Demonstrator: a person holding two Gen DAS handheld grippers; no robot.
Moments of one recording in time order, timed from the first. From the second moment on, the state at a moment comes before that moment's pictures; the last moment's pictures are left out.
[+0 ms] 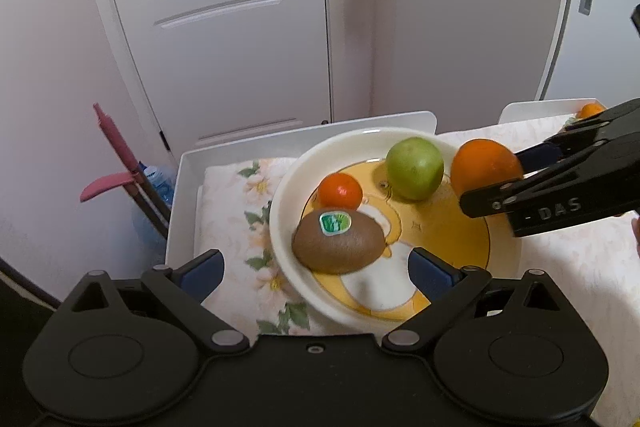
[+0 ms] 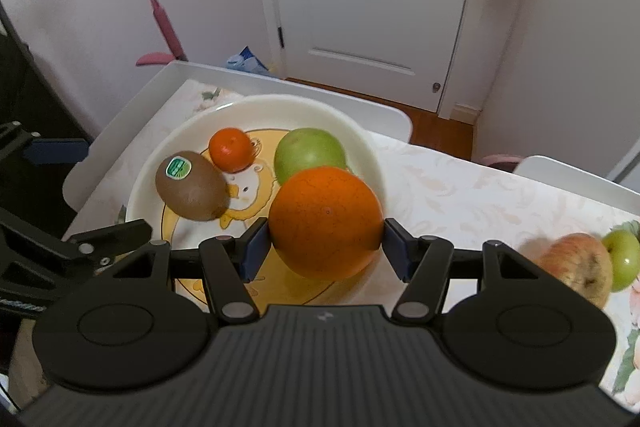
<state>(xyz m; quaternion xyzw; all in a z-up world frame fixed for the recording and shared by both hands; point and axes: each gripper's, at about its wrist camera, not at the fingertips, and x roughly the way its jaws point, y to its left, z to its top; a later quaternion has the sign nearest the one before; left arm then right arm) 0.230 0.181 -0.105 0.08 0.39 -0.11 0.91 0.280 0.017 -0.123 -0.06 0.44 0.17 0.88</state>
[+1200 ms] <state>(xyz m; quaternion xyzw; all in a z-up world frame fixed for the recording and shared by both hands) 0.186 0.161 -0.066 0.06 0.35 -0.08 0.93 0.214 -0.039 -0.064 -0.03 0.37 0.12 0.92</state>
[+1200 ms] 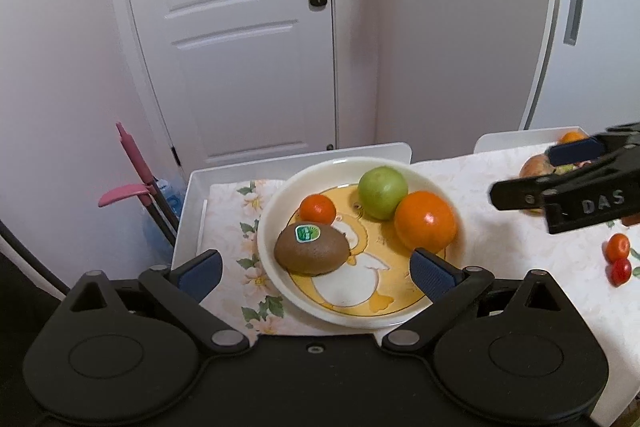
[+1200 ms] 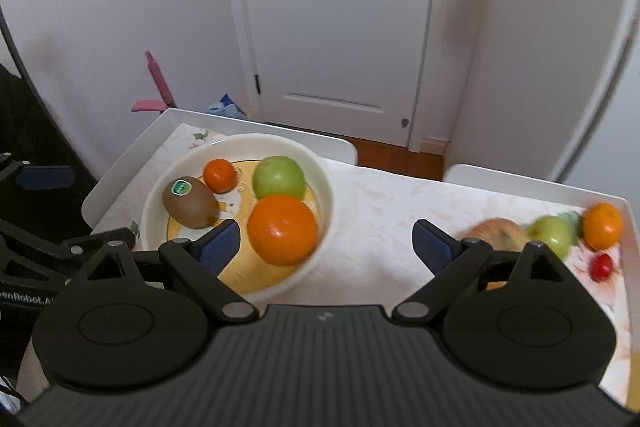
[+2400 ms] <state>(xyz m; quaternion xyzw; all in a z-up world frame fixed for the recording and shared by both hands) 0.248 -0.029 -0.063 0.14 0.33 -0.31 0.88 0.138 -0.212 -0.096 0.11 0.43 -0.13 0.89</state>
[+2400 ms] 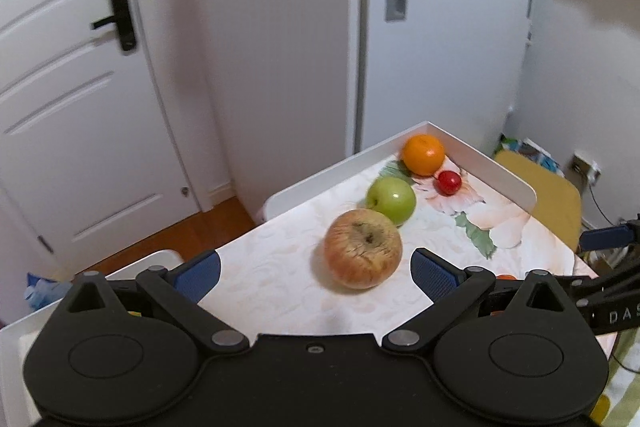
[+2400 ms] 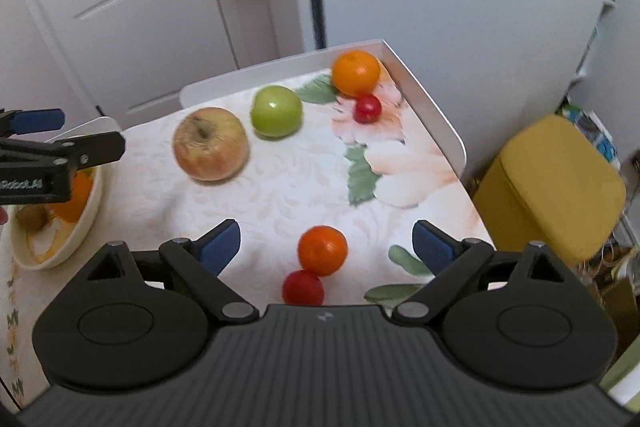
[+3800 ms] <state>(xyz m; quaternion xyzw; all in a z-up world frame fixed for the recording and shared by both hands) 0.289 -0.097 -0.146 0.22 0.37 -0.37 0.82 0.169 -0.205 -0.155 0.15 0.47 -0.18 0.85</state>
